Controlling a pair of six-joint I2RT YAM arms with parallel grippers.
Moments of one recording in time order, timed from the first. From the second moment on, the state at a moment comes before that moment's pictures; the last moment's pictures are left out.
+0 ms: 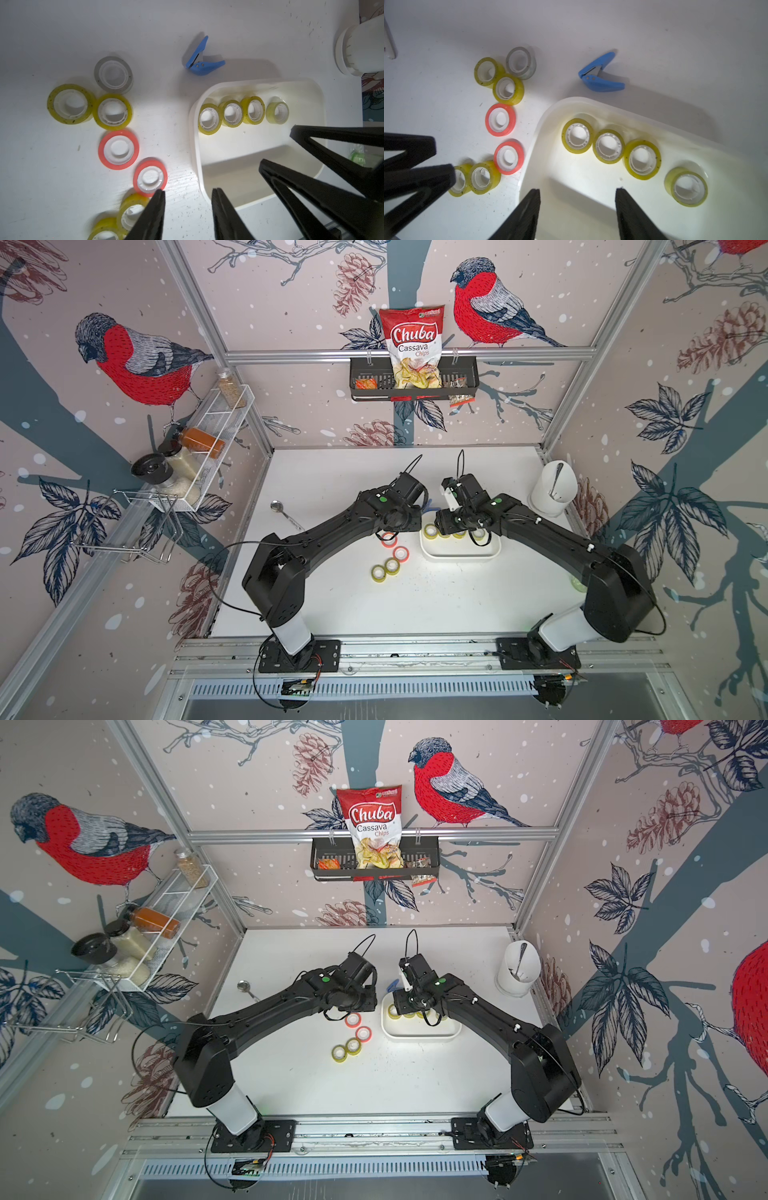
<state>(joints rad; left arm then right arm) -0.76 1.64 1.34 -0.74 -0.02 -0.70 0.68 1.53 1.16 -0.64 -0.02 0.25</state>
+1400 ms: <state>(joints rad) -0.56 1.28 0.87 -0.57 0.08 -0.55 0.74 2.30 1.90 -0.75 -0.13 0.43</state>
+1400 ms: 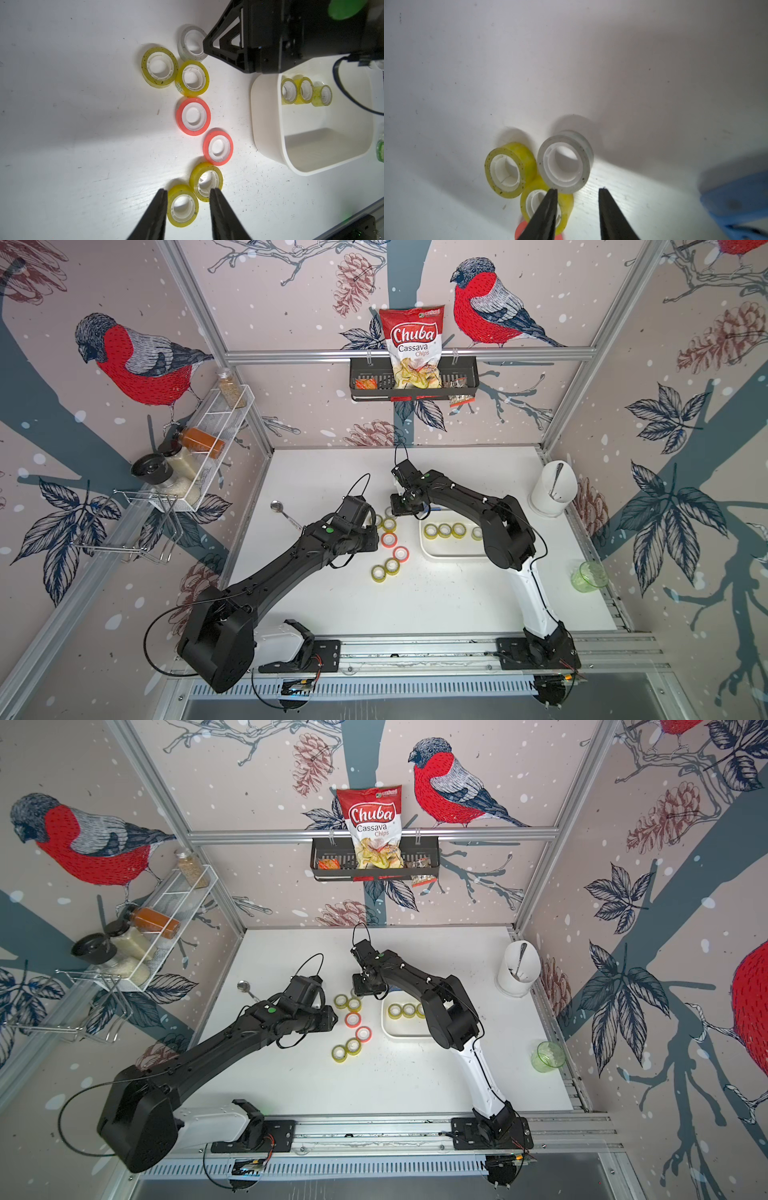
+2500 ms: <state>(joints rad) -0.56 1.30 0.83 -0.47 0.16 -0.60 0.75 2.43 2.10 -0.79 -0.14 0.45</state>
